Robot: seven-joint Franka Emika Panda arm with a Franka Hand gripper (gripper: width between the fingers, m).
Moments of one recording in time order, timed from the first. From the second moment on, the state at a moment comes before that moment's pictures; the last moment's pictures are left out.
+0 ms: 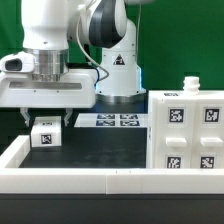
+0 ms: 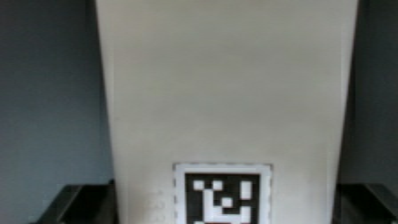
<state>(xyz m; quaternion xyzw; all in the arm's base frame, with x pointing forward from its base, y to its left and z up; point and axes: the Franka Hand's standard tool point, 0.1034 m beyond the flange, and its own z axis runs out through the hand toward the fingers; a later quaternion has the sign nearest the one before) 0.412 -0.179 0.020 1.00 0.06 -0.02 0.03</state>
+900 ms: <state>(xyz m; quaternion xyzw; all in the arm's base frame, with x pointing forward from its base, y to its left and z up) 0.442 -0.131 0.097 1.00 0.08 0.01 0.01</state>
